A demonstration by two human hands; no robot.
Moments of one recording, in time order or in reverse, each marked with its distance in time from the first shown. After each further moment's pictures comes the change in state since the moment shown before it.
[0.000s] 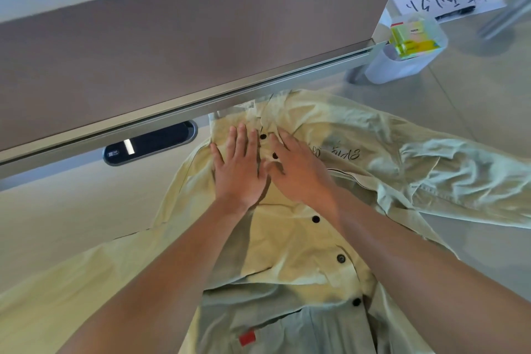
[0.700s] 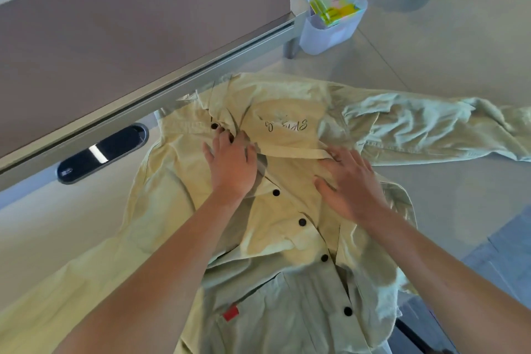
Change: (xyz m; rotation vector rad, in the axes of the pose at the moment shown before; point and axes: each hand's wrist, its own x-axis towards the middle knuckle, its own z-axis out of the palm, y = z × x) left_hand -0.019 0.079 -0.014 -0.259 -0.036 -0.020; right_hand -0.154 0.124 0.006 -0.064 0.233 0.260
